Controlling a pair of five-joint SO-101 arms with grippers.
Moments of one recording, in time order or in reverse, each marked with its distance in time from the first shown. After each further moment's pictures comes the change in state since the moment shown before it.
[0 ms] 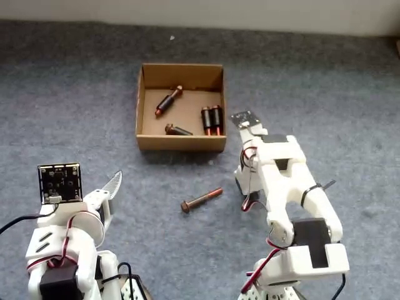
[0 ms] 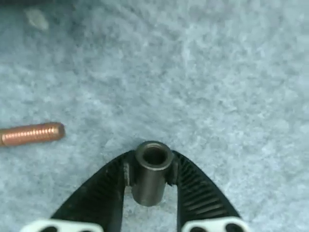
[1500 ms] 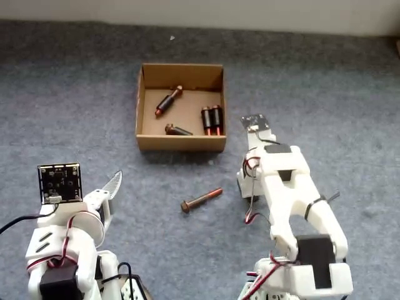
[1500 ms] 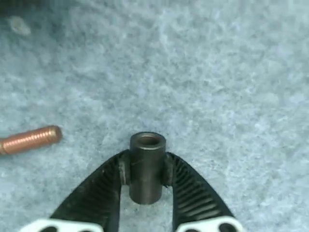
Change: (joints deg) left arm 0.0 0.0 0.0 0.0 0.0; right arm 0.4 -9.7 8.4 -4.2 -6.9
